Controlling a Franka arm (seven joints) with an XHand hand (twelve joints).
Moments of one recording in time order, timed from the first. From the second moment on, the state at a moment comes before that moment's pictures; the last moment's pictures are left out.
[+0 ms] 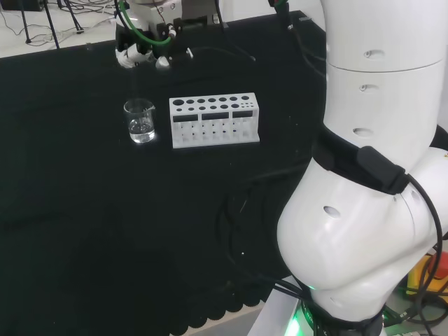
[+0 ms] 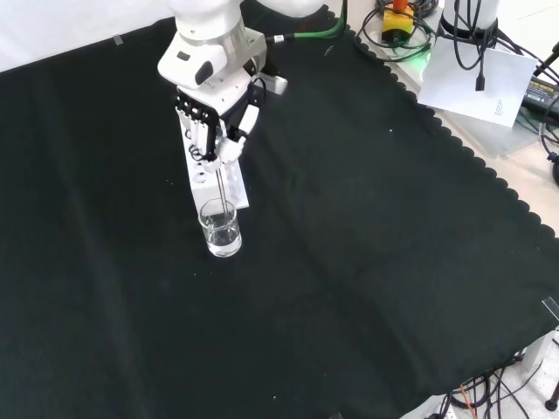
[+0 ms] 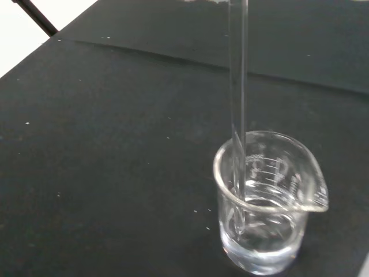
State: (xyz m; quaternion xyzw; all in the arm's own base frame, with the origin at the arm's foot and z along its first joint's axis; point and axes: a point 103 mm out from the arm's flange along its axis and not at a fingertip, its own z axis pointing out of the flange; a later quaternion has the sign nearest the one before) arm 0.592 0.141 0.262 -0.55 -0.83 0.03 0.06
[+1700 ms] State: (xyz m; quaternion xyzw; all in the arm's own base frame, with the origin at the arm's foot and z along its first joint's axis) arm 0.612 0.135 0.263 -0.54 -0.84 0.03 0.05
